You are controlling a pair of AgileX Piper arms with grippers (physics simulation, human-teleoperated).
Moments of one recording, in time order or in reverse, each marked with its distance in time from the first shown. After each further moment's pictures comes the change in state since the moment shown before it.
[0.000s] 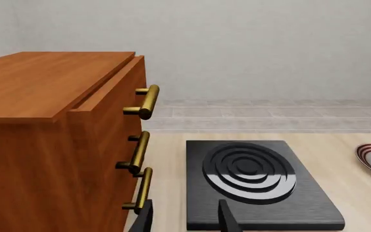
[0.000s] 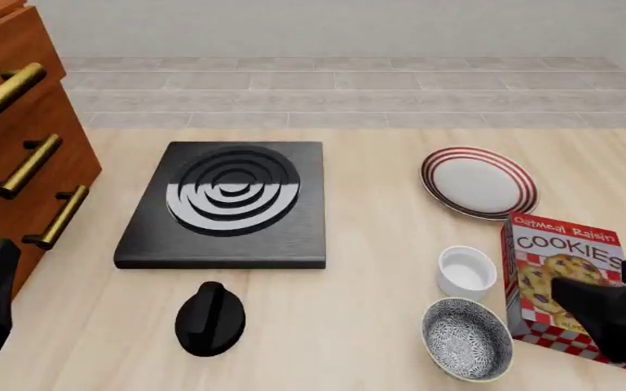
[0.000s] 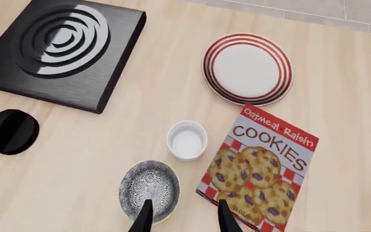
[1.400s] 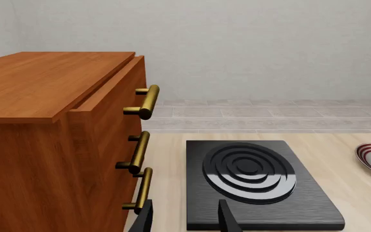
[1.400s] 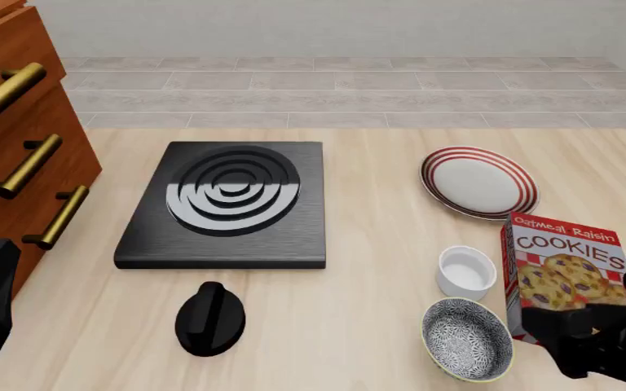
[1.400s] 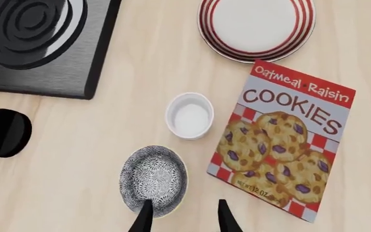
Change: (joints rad) left arm 0.000 0.000 0.000 0.000 0.000; right arm 0.023 0.093 0.137 -0.089 0.189
